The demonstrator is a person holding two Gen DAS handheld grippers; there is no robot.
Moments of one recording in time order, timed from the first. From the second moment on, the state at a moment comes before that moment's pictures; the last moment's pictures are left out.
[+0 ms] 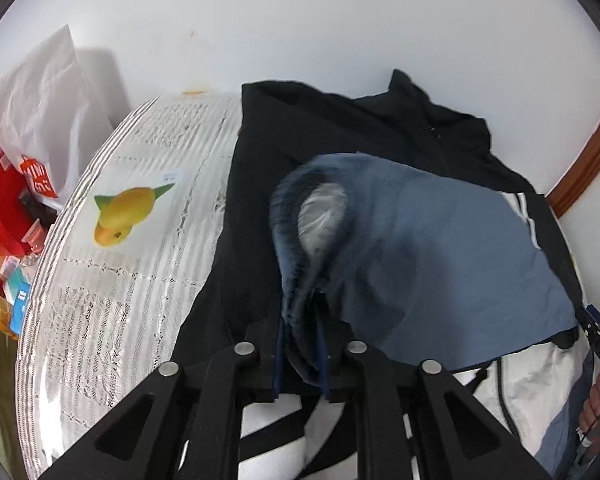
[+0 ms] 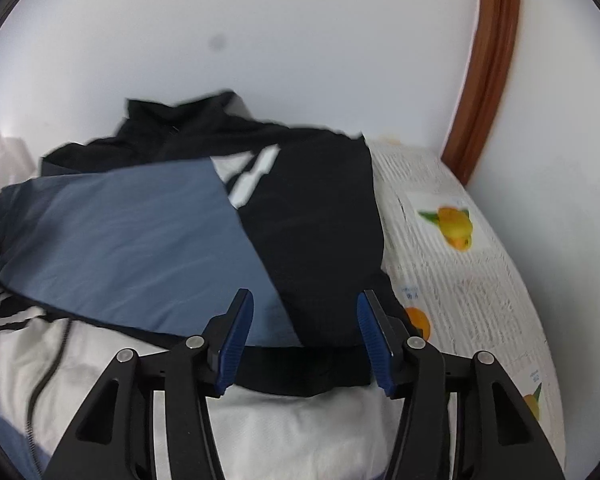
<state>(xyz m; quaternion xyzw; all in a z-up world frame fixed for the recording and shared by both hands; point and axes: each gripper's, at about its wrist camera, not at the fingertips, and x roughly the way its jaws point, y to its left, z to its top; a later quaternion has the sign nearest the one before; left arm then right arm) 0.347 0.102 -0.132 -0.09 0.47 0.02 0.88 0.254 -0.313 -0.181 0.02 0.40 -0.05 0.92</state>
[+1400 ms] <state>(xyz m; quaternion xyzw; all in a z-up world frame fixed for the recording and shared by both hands) 0.121 0.130 -0.135 -0.09 0.48 0.03 0.87 0.036 -0.368 -0.216 0.11 0.43 -0.06 0.89</state>
